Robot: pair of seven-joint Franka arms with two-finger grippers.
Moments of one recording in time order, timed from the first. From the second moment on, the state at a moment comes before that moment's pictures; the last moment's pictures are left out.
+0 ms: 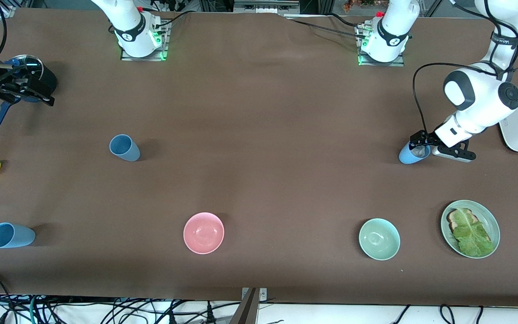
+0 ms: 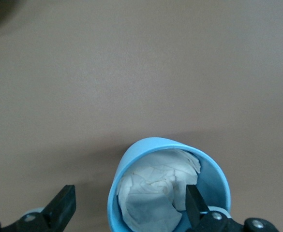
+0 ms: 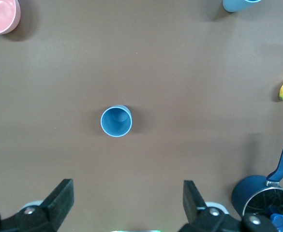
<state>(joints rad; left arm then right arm) 0.00 0.21 0.16 -2.41 -0.32 2.61 0.59 0.02 -0.04 -0.01 -1.66 -0.03 1.56 0.04</state>
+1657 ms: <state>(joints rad) 0.00 0.16 0.17 -2.13 -0.23 2.19 0.45 0.02 -0.04 -0.01 -1.66 -0.03 1.56 0.04</state>
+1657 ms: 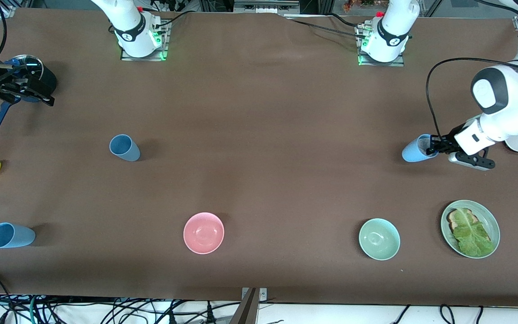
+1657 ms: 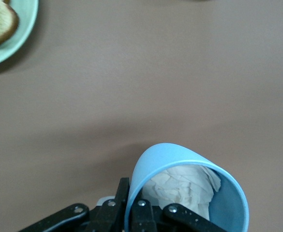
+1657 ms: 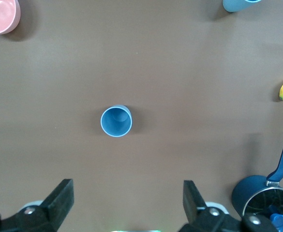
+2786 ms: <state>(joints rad) -0.17 0.16 0.14 -1.84 -0.15 1.87 0.01 0.02 -0.03 -0.03 -1.66 -0.03 1.56 0.04</state>
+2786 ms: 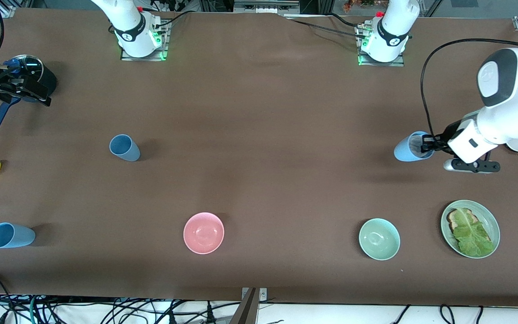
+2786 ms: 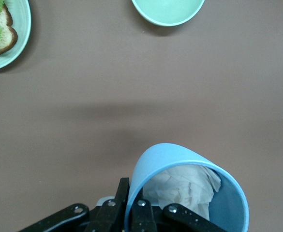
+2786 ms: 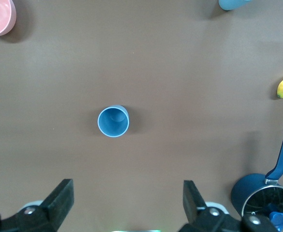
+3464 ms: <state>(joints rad) -0.36 0.28 0.01 -1.67 -0.09 1.87 -0.53 0.02 -0.03 -0.03 -1.66 -0.03 1.56 0.04</state>
